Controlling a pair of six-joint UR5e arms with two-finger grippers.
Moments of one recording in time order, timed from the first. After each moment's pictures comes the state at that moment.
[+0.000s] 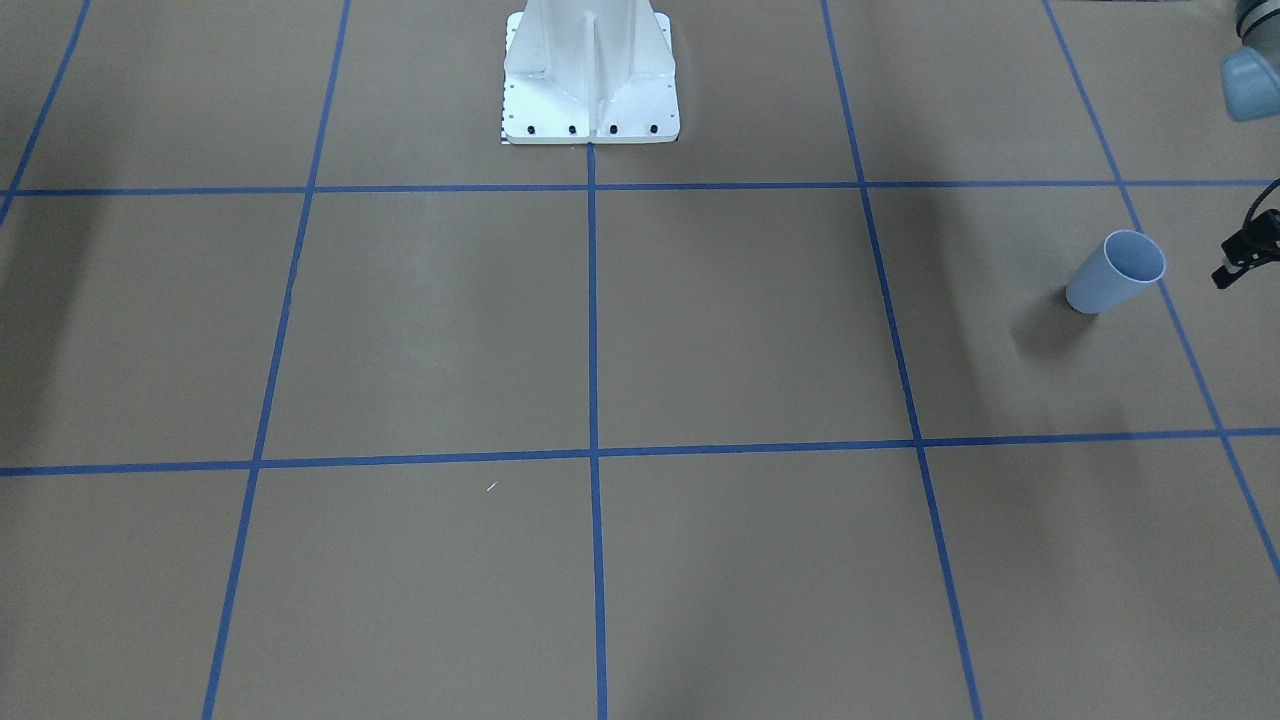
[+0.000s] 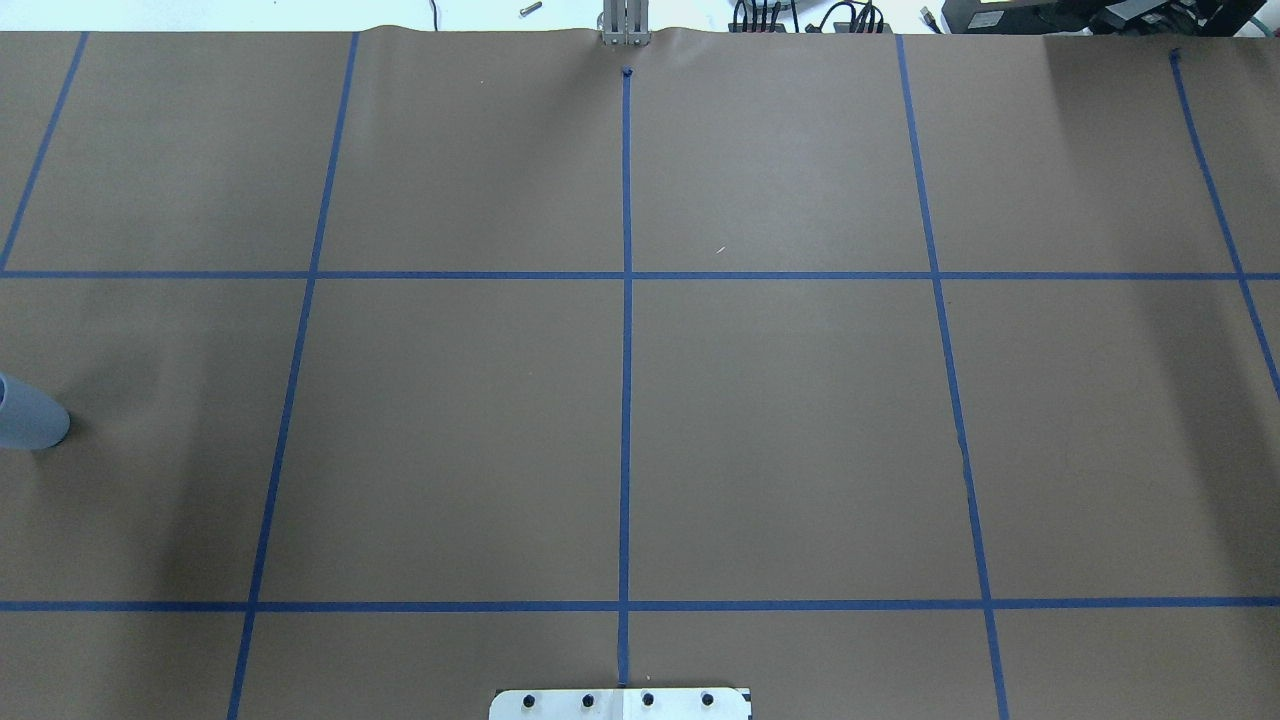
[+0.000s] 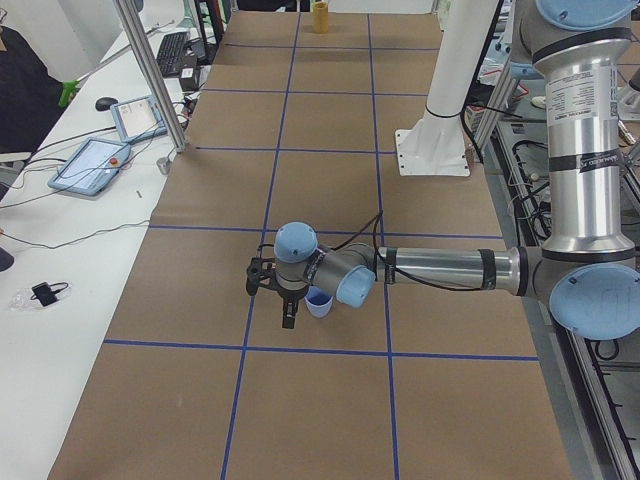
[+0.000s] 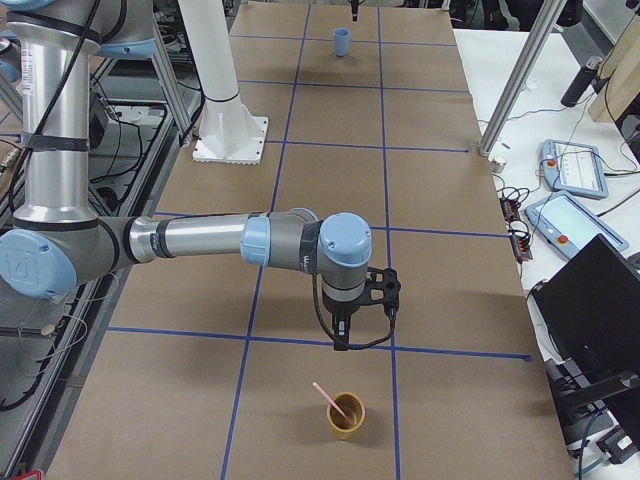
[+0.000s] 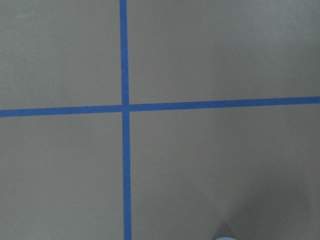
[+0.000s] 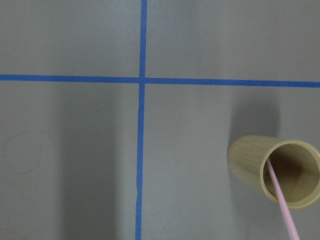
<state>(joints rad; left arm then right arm) -1.30 -1.41 -1.67 -2.06 -2.33 -0.45 1.68 -1.66 1.79 -1.75 2.31 -0.13</state>
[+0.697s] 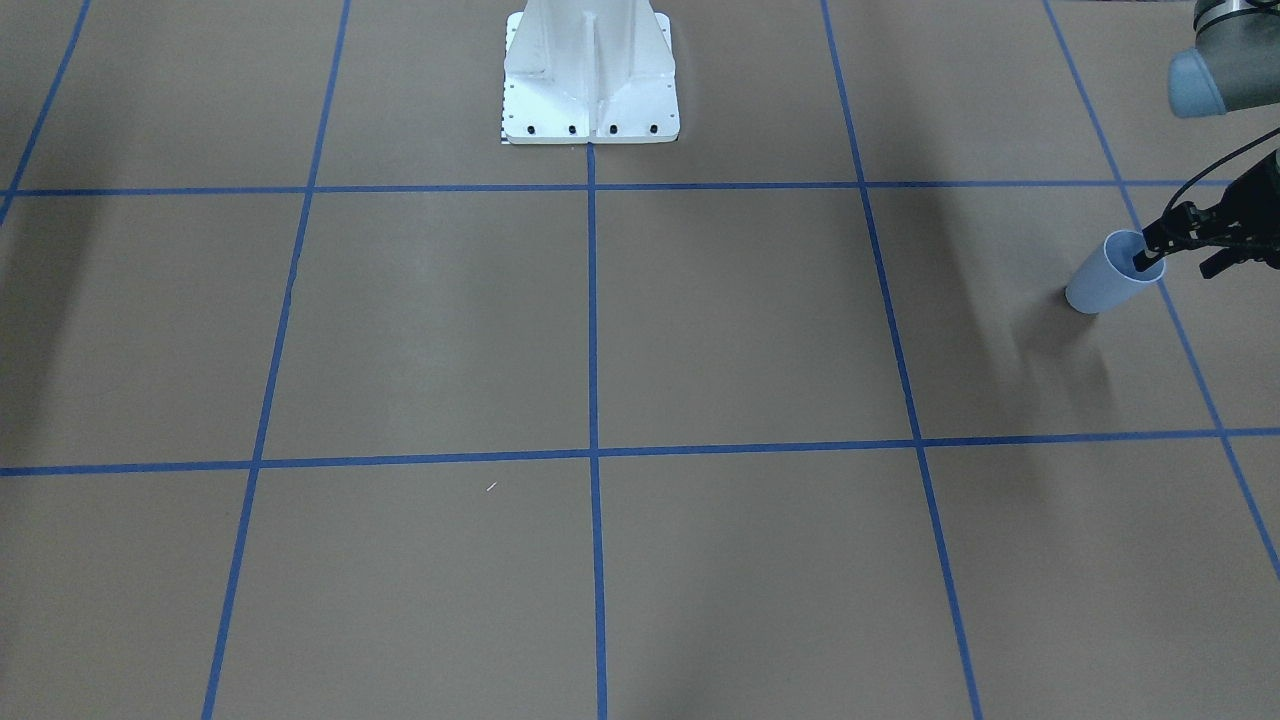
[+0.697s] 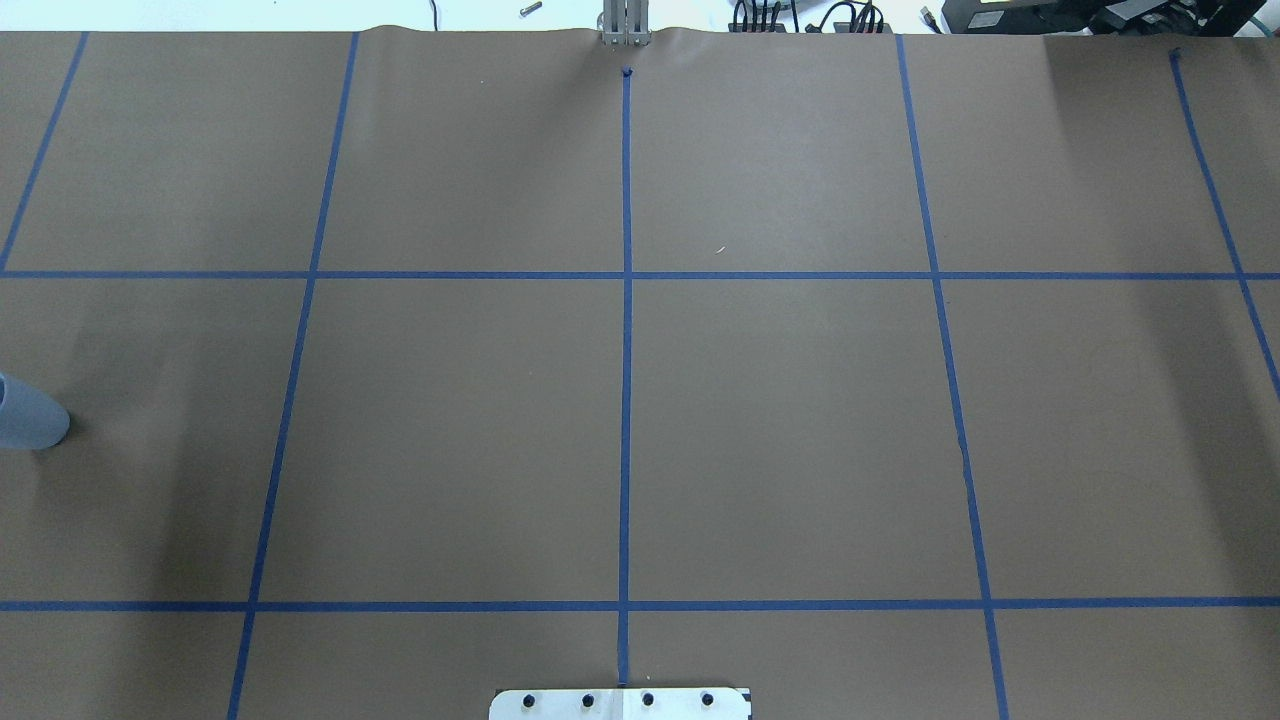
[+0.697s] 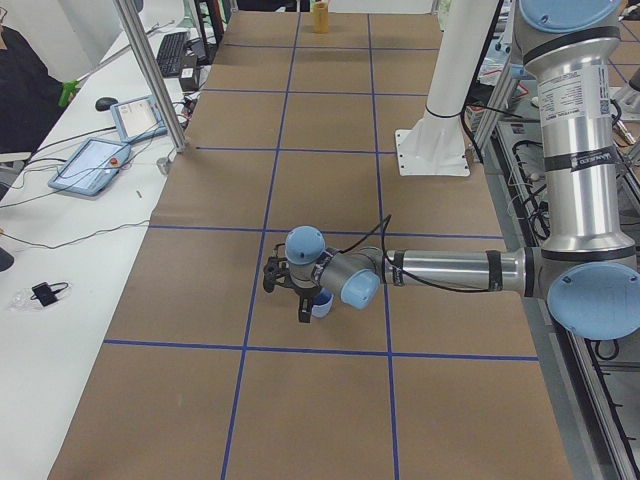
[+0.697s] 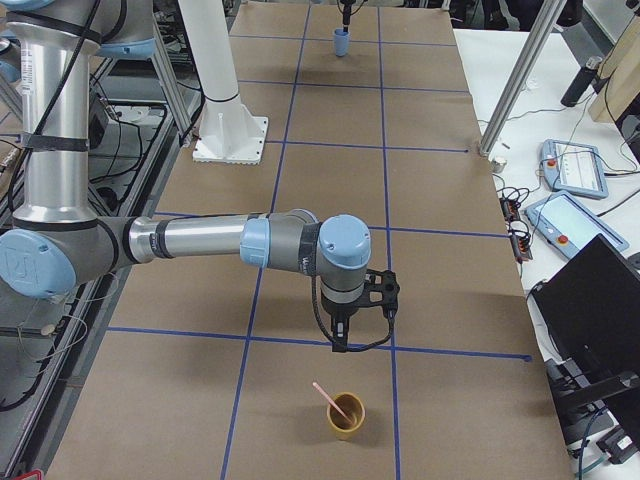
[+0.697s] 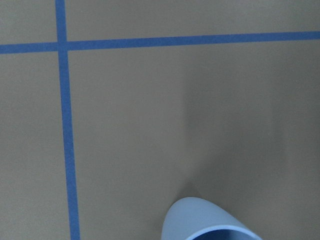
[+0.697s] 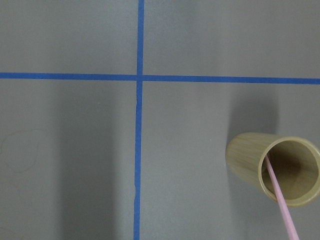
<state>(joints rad) -1.21 -1.39 -1.67 -2.08 -2.37 -0.47 1.68 -1.66 1.79 -1.75 2.31 -0.13</state>
